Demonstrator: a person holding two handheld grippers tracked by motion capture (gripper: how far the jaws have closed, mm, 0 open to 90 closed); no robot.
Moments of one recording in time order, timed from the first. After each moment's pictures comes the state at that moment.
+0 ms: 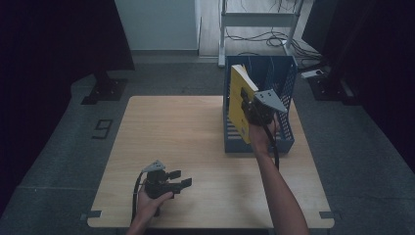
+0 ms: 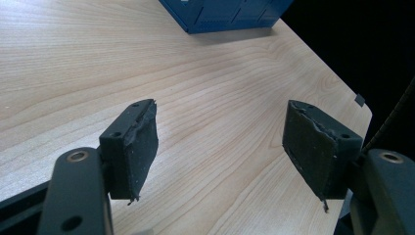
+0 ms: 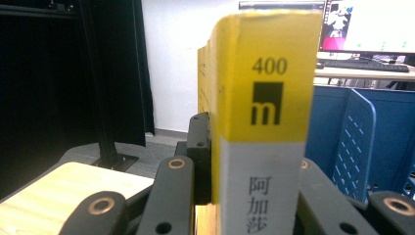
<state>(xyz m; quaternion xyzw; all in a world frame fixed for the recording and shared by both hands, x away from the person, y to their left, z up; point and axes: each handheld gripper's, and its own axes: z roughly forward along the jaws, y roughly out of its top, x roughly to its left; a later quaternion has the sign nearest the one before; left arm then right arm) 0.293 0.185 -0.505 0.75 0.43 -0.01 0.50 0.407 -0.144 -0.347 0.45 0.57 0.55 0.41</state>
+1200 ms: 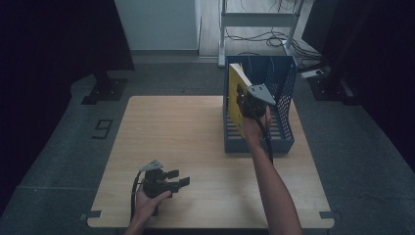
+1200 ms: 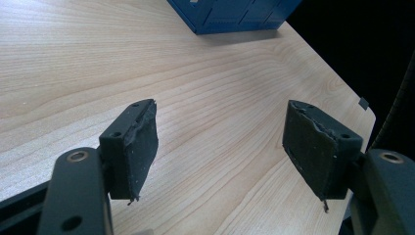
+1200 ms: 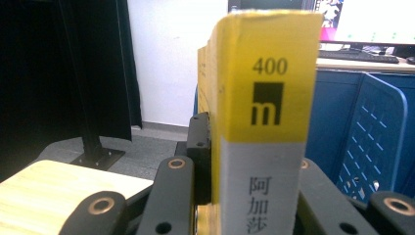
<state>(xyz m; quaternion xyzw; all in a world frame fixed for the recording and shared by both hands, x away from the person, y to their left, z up) 0.295 0.191 -0.506 0.75 0.44 -0.01 0.50 0.448 -0.132 -0.365 0.46 0.57 0.53 0.42</state>
